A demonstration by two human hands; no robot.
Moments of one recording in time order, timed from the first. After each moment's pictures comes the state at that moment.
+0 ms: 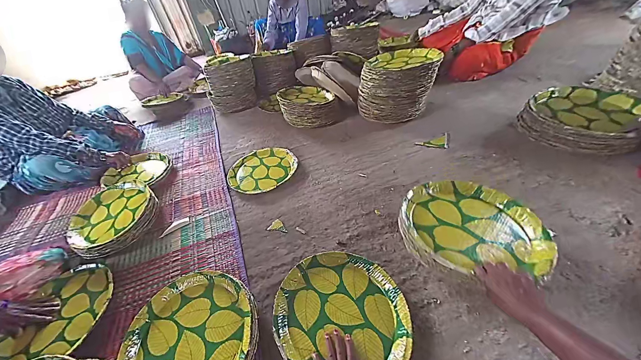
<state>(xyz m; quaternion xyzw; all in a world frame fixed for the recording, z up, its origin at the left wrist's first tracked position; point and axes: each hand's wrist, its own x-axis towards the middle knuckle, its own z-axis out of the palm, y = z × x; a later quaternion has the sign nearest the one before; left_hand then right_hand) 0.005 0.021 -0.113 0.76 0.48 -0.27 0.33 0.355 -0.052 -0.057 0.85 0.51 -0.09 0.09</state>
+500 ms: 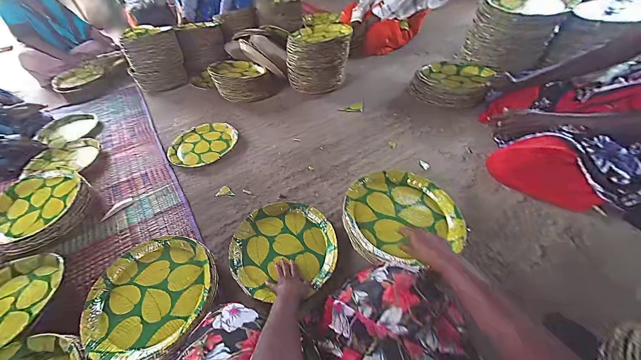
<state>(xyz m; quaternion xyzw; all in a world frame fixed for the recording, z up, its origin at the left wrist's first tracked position) -0.002 0.008 -0.108 0.81 0.49 -0.18 0.28 0.253 -0.173 0.006 0.87 0.42 -0.25 -0.03</state>
